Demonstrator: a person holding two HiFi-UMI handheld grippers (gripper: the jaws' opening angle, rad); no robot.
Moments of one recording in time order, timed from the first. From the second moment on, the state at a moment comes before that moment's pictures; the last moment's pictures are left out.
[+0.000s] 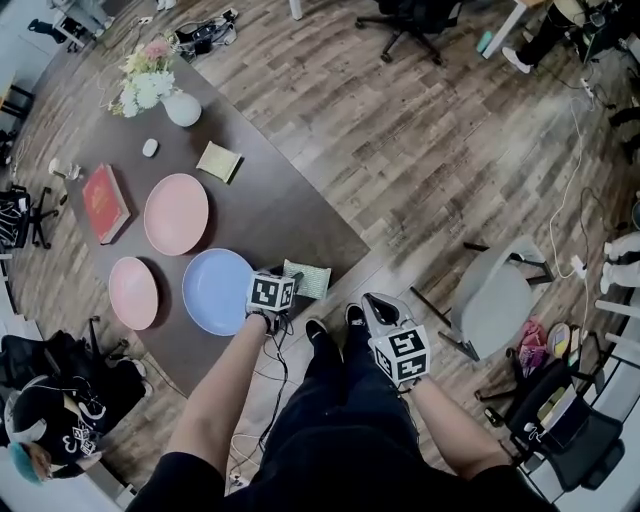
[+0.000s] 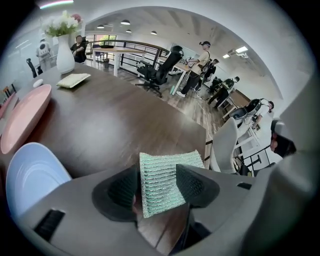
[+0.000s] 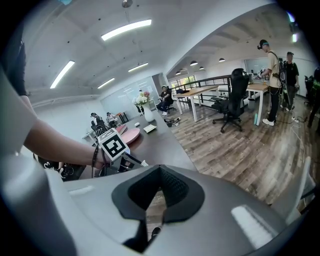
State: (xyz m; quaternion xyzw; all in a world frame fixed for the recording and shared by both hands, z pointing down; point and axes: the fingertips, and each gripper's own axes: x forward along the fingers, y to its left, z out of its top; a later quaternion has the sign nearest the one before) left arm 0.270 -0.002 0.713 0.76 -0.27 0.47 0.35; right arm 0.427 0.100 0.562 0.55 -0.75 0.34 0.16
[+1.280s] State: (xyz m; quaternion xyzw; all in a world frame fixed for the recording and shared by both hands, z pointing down) left arm 0.280 0.011 0.687 0.79 -0.28 0.34 0.42; right arm 0.436 0.089 0.565 0.54 -0.75 0.34 0.17
